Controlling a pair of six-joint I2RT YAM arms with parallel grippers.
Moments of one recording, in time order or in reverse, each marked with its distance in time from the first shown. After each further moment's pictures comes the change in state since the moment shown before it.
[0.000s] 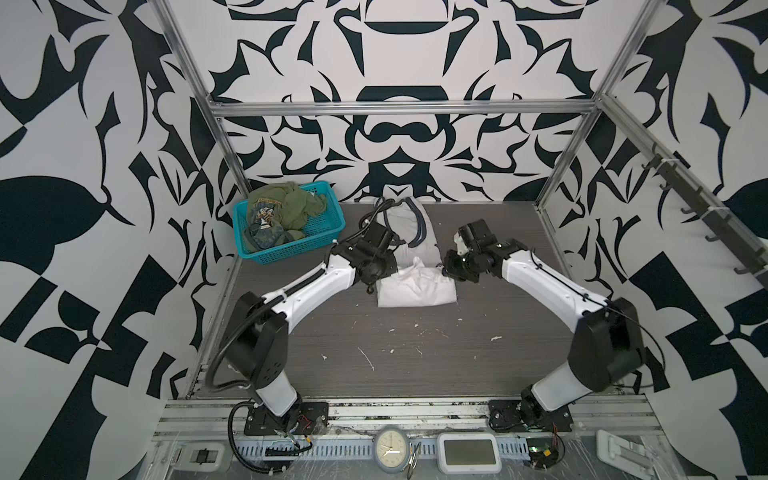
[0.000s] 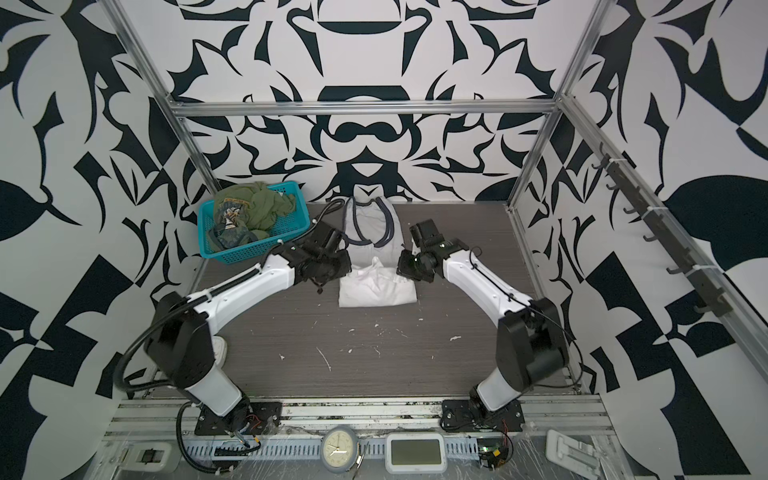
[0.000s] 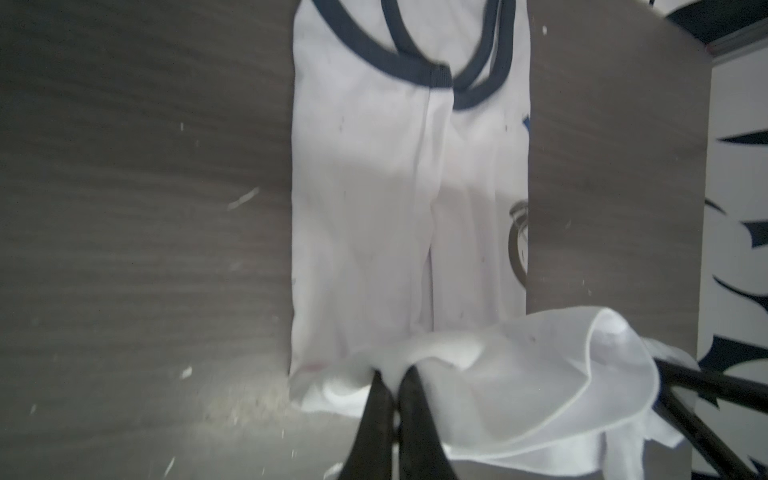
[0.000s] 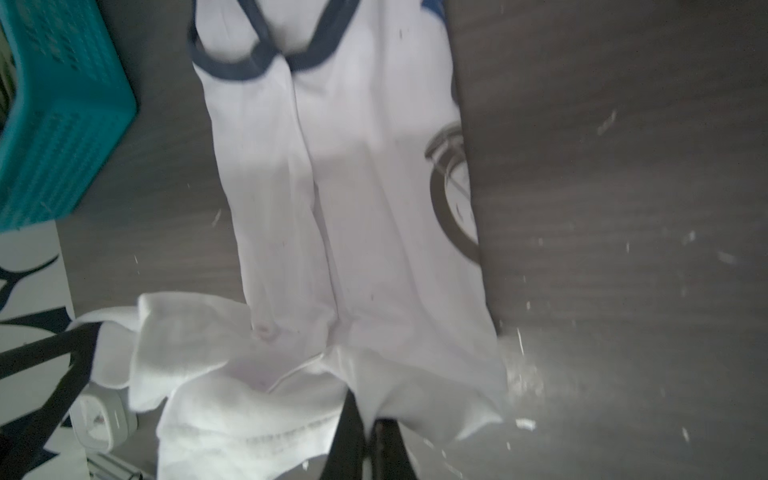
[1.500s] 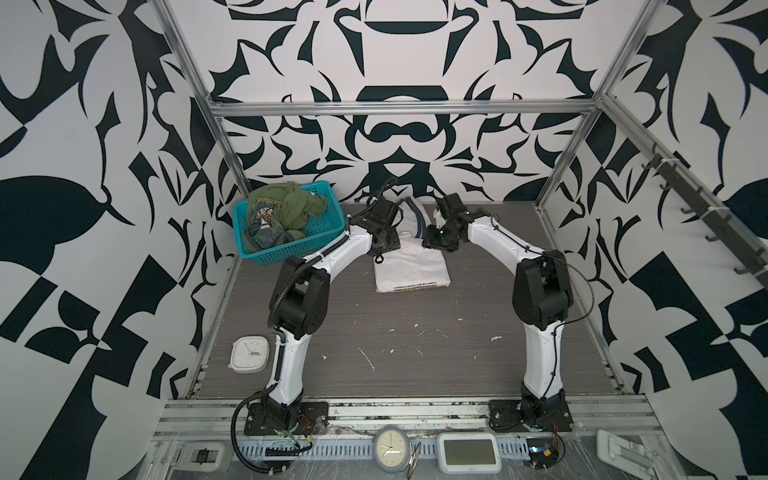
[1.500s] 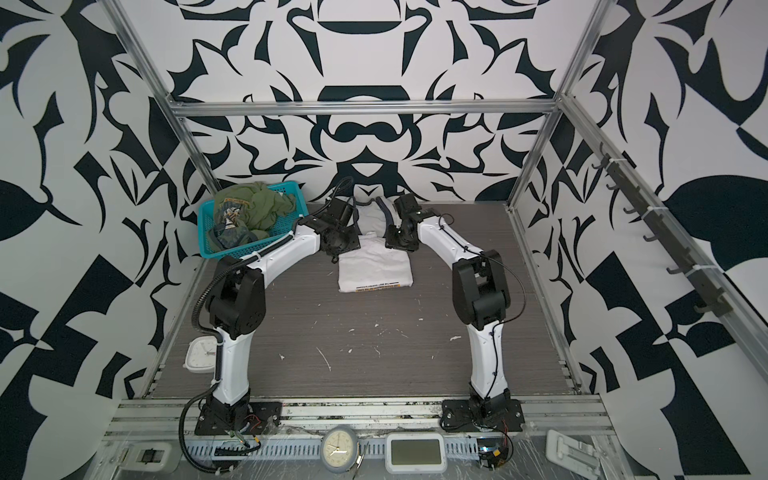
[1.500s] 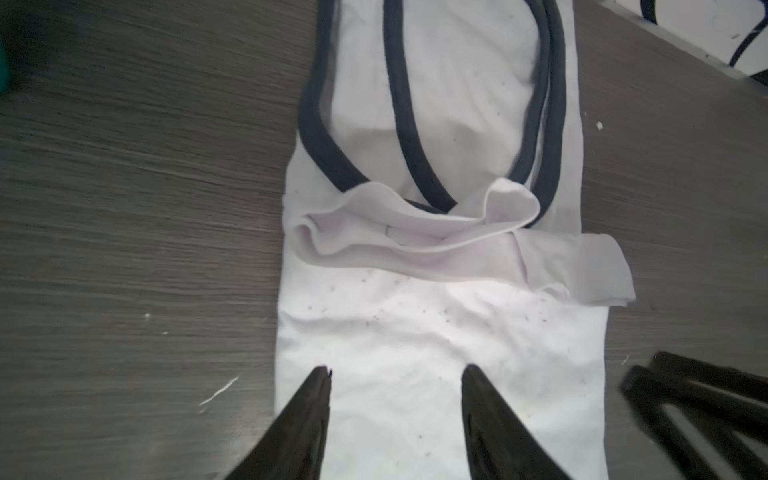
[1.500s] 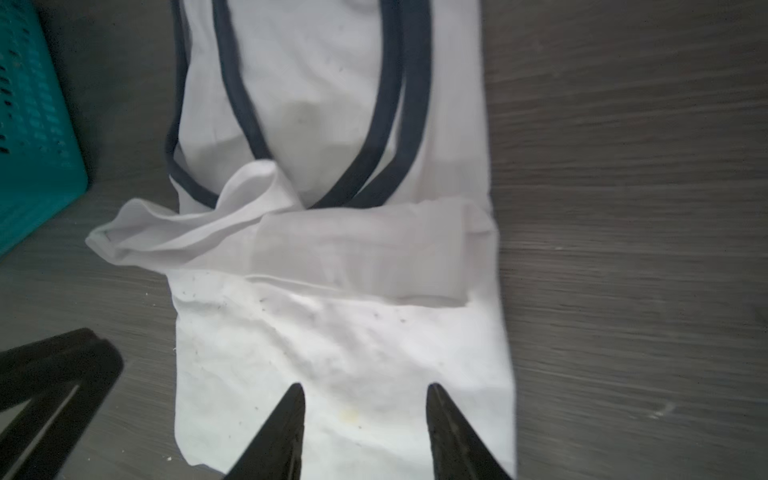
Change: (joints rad) left arm 0.079 0.378 0.379 -0.058 -0.011 0.078; right arm 0.009 0.475 0.475 -0.053 0.039 -0.171
